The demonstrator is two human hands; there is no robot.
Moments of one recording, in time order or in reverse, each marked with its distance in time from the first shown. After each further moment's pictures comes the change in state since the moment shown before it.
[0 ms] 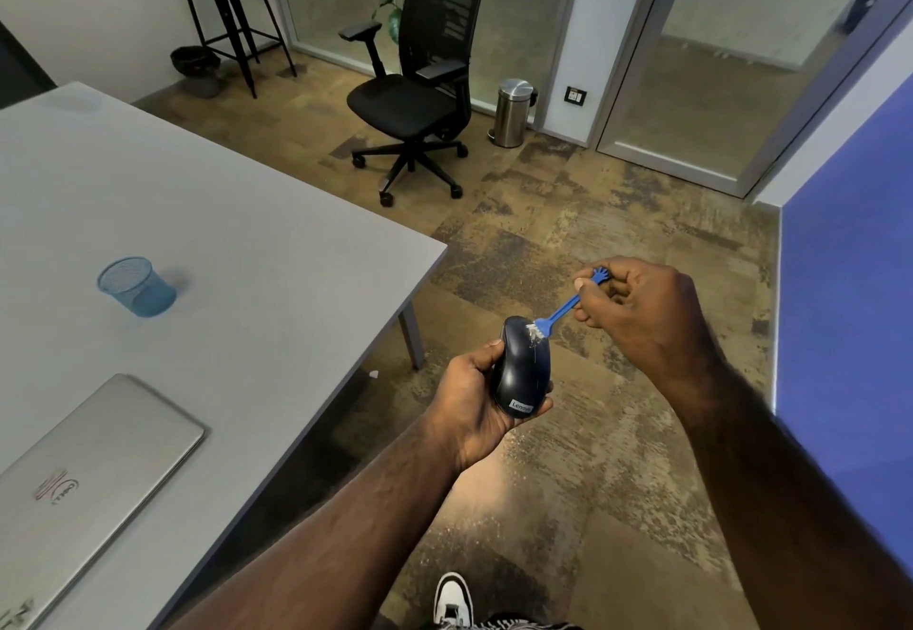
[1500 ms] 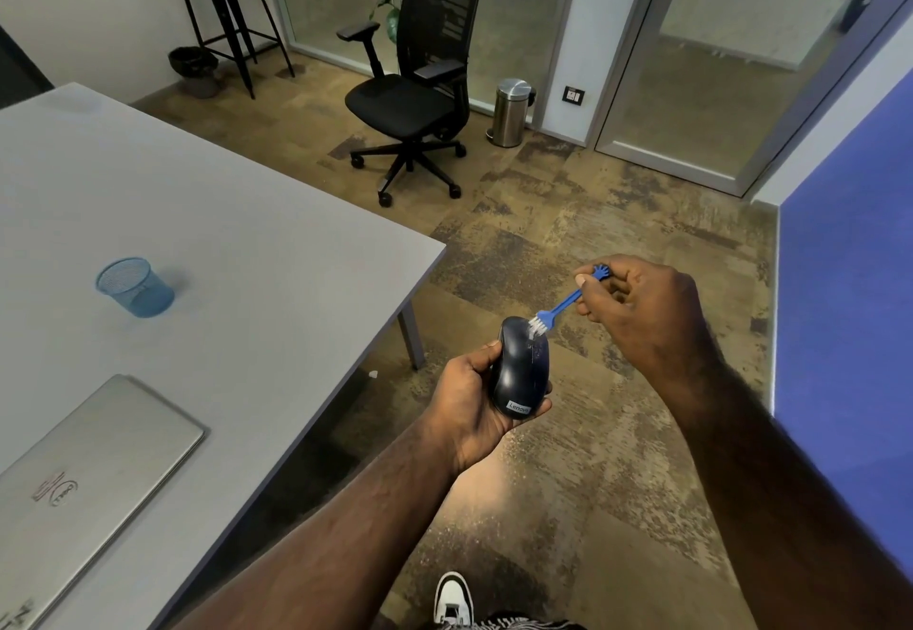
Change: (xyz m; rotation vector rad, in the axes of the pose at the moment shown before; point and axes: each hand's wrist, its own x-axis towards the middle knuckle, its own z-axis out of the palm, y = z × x) left_hand -0.003 0.000 -0.001 0.000 0.024 -0.004; right_hand -0.003 0.000 -0.001 -0.034 0.025 -0.036
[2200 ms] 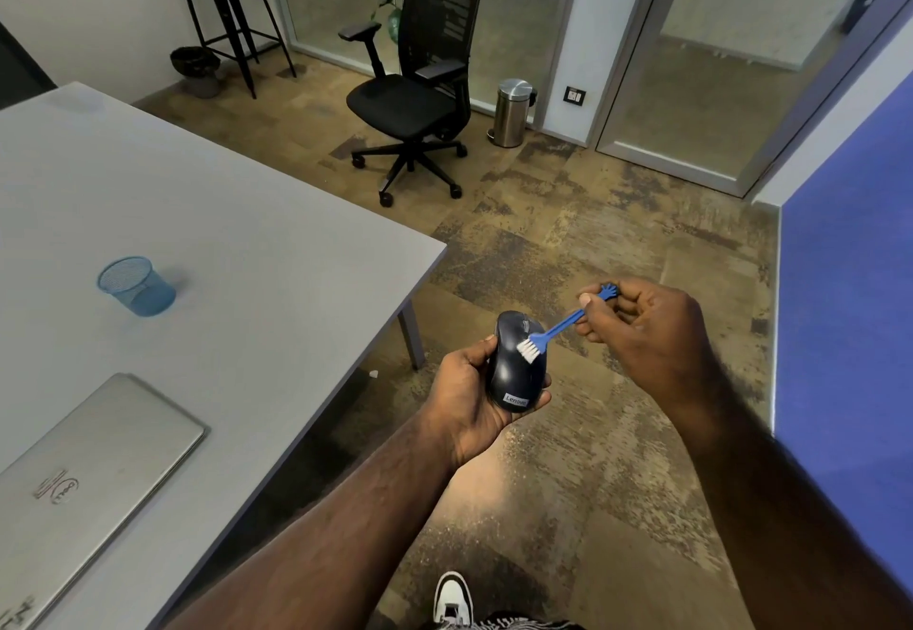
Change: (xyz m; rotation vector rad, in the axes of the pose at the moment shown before) left_hand -0.002 0.004 0.004 -0.030 -0.006 0.010; right_hand -0.015 0.012 0.002 0.203 -0.013 0.026
